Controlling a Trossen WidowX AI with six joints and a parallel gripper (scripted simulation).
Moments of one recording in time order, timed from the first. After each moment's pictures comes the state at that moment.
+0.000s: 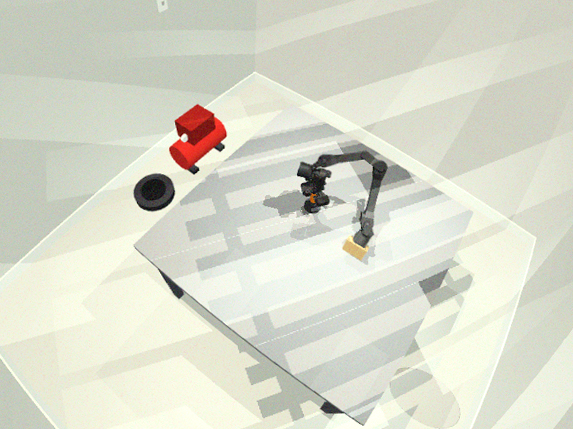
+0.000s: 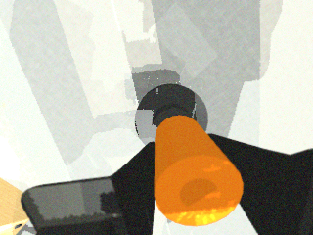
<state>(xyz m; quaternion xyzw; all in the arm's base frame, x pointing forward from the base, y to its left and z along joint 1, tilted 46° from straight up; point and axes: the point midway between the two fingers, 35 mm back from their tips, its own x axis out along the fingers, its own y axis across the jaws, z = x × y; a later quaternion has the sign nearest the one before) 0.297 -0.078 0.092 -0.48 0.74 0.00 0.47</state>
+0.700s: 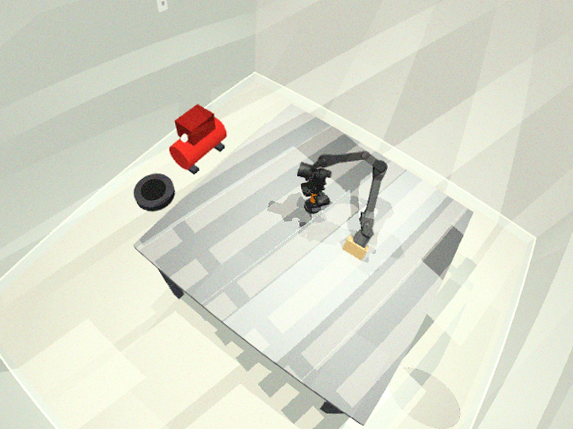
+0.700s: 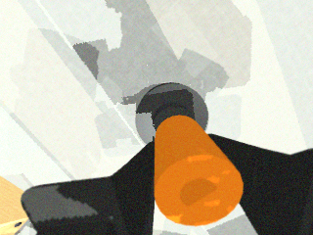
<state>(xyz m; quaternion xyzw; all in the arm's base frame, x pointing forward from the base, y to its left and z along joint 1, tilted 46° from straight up) 0.296 -0.078 0.092 -0.48 0.74 0.00 0.47</state>
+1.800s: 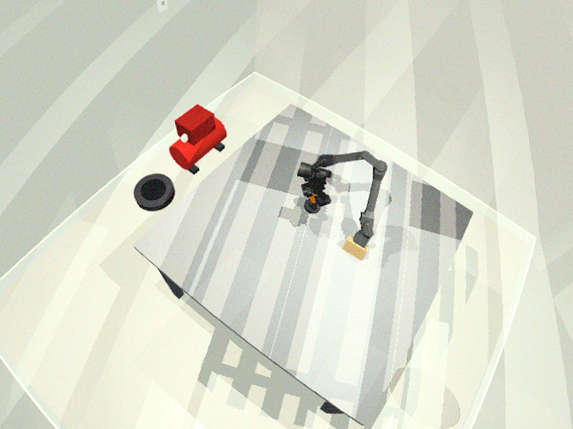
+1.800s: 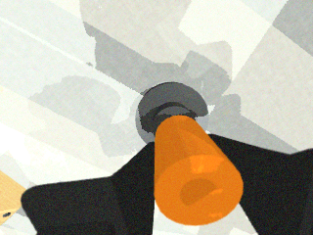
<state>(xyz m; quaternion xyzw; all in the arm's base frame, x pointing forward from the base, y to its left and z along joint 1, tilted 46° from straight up) 0.296 -0.078 0.093 -0.50 0.74 0.03 0.45</state>
